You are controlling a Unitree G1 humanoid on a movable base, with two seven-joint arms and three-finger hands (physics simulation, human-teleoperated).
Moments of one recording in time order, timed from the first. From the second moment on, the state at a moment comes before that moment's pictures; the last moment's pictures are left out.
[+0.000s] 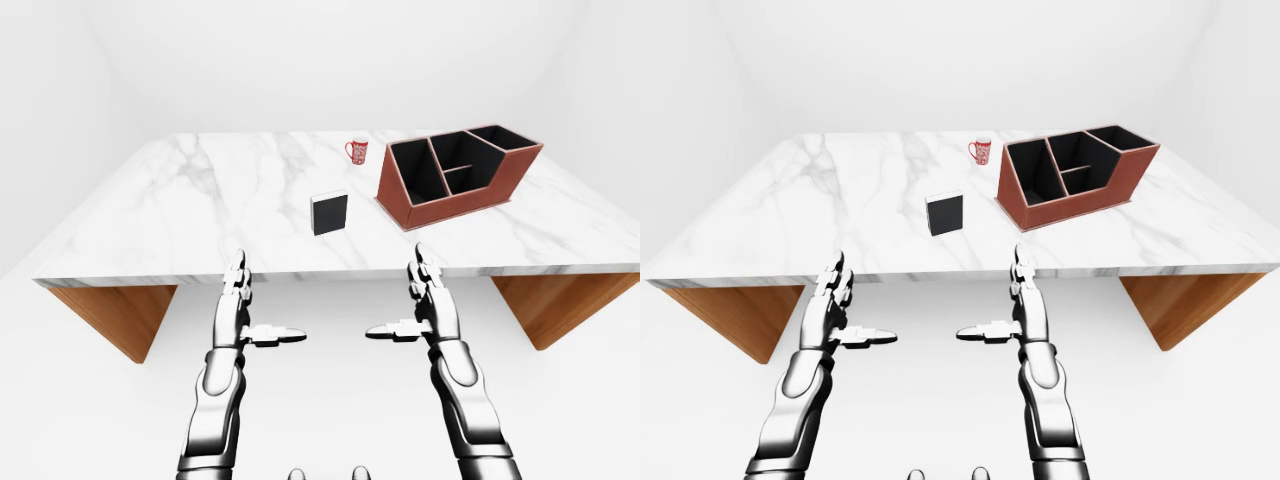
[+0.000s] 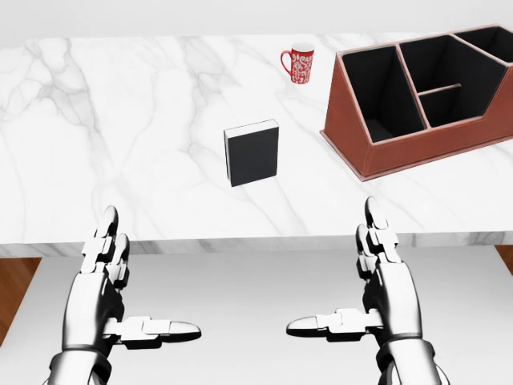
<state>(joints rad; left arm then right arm) 0.01 0.02 0.03 -0.01 0.00 -0.01 -0.03 0.01 -0.02 -0.03 -0.02 0.01 -0.01 0.04</state>
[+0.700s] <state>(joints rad) 0.02 0.02 0.03 -0.03 0.00 -0.01 -0.03 0.02 -0.02 -0.03 -0.03 0.01 -0.02 0.05</state>
